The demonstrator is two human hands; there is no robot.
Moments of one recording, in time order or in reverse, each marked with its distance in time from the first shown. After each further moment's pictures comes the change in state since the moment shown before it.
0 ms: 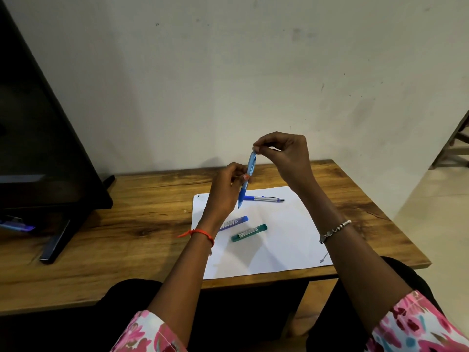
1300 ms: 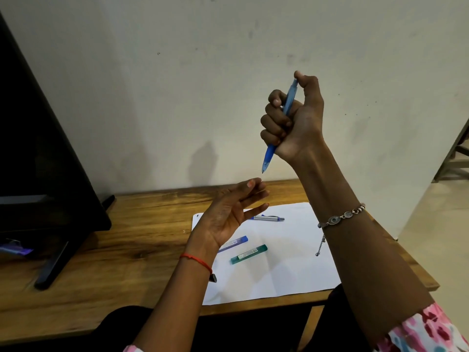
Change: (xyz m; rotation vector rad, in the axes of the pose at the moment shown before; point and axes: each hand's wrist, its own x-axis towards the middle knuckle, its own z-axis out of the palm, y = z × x) left_hand -0.014 0.033 -0.011 -0.941 -0.305 -0.288; right_hand 0.042 -0.101 -0.018 0.980 -0.147 0.405
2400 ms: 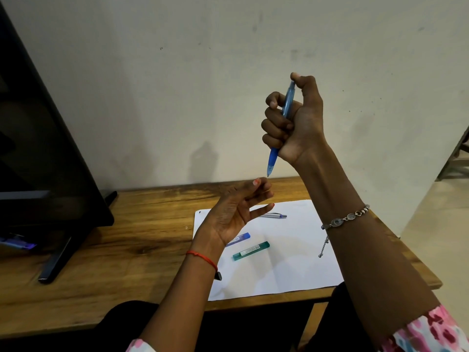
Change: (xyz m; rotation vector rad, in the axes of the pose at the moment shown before) left_hand -0.001 -0.004 0.004 0.008 -0.008 -0.027; right_hand -0.004 0.005 0.000 -0.081 -0.023 0.044
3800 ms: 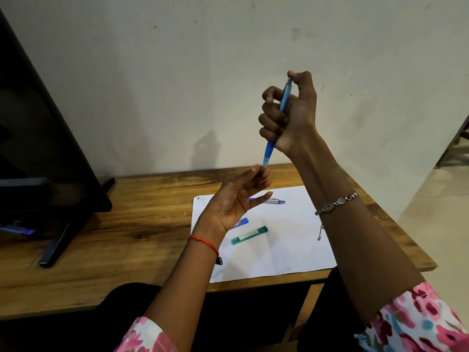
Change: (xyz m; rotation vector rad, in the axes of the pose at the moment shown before) left_hand 0.003 -0.009 -0.003 -0.042 0.052 -0.057; right_hand 0.005 0.016 -0.011 -0.007 0.058 0.013
